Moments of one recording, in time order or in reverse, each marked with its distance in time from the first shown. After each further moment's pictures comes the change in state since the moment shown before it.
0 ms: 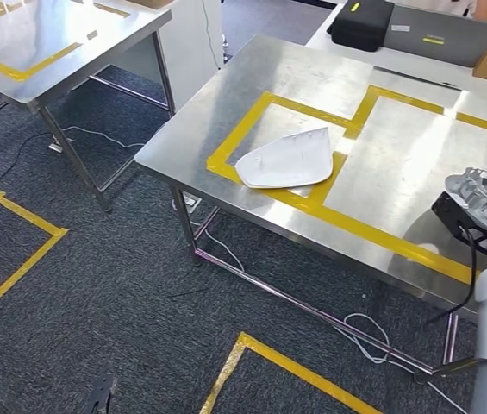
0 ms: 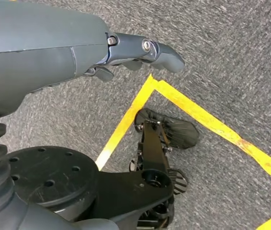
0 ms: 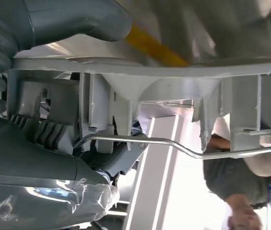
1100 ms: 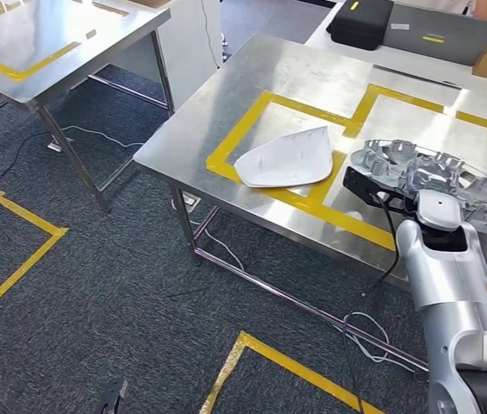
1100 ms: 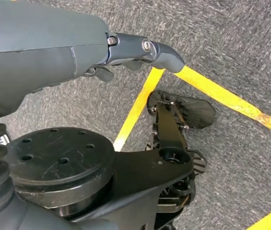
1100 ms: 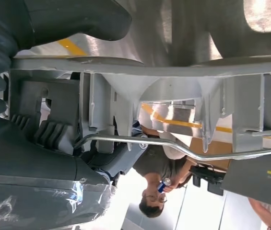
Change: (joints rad) left arm 0.001 0.006 -0.016 0.045 -0.018 -0.089 0.038; right arm -0.252 0.122 0.311 0.355 0.000 -0.041 0.017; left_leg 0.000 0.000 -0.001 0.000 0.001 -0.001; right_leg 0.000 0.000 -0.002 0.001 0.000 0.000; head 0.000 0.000
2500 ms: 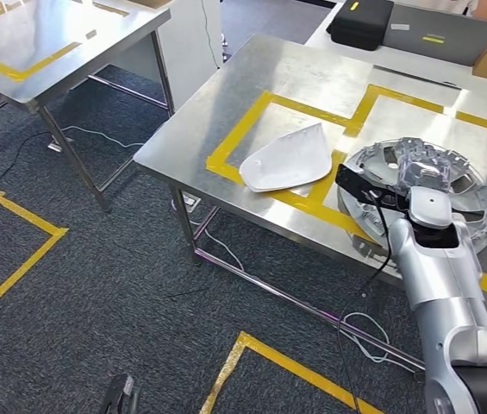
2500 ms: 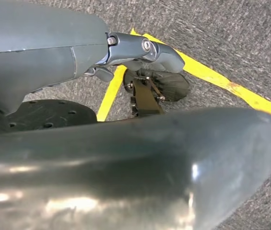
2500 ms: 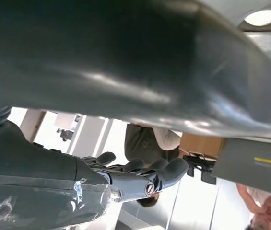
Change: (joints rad) left arm 0.001 -0.009 -0.016 0.019 0.052 -0.091 -0.123; right arm -0.020 0.014 0.031 0.031 0.000 -0.052 0.000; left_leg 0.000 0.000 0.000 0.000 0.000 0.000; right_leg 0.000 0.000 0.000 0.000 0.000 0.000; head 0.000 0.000
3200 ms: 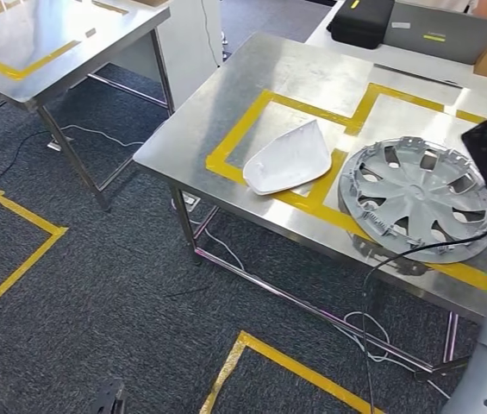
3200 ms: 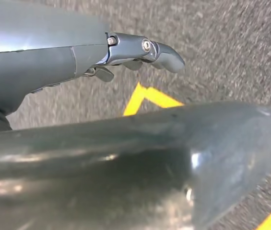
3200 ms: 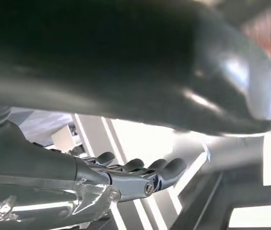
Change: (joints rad) left arm 0.028 0.016 -0.023 -0.033 -0.109 0.172 -0.025; right arm 0.239 -0.032 -0.374 -0.799 -0.213 -0.090 -0.253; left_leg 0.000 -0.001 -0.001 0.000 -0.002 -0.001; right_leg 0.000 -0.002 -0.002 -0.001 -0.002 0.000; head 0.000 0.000
